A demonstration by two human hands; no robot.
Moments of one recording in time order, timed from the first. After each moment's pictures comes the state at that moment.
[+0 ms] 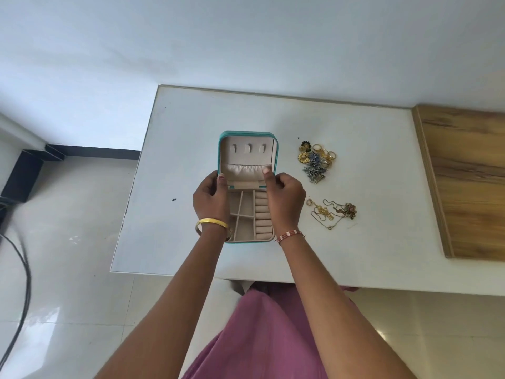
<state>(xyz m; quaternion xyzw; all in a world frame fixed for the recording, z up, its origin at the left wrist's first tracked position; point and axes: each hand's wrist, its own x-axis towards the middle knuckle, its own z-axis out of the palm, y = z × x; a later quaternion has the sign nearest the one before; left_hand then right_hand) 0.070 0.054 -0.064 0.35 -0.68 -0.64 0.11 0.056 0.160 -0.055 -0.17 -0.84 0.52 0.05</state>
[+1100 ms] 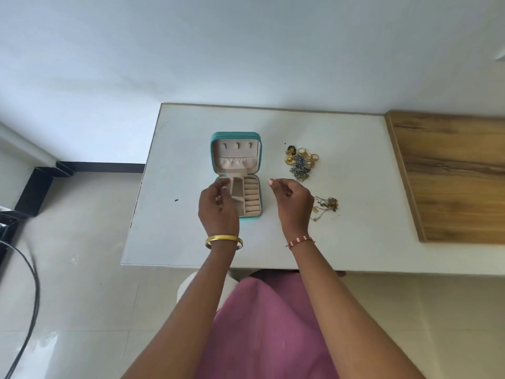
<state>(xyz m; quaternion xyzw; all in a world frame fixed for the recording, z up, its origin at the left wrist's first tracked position) 0.109 0.082 -0.028 0.29 -0.74 -0.57 0.20 0.085 0.194 -0.033 -0.14 -0.83 0.53 0.09</state>
